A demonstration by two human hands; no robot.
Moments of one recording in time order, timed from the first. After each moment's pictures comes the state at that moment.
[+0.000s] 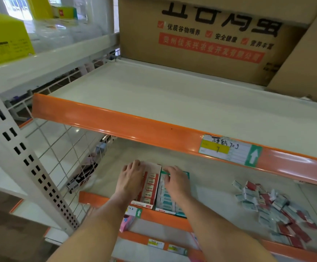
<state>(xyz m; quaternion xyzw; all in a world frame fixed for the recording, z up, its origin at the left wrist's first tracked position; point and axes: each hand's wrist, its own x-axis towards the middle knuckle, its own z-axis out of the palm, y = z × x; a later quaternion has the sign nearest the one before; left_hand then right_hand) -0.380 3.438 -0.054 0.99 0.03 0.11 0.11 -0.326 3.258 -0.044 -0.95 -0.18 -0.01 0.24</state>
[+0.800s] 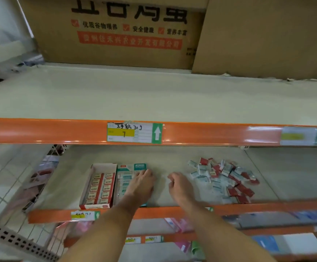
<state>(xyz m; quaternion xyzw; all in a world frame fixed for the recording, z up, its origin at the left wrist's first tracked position) -0.358 3.264 -0.047 0.98 -0.16 0.02 0.09 -0.343 3.094 -0.064 -0.97 -0.01 0.01 0.26</state>
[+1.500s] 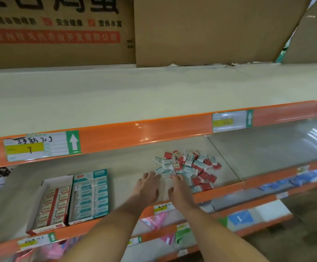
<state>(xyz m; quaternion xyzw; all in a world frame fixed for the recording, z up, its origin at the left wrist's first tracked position) -0.338 3.122 -0.061 0.97 -0.22 -0.09 0.08 -0.370 2.971 -0.083 -0.96 0.09 0.01 0.28</state>
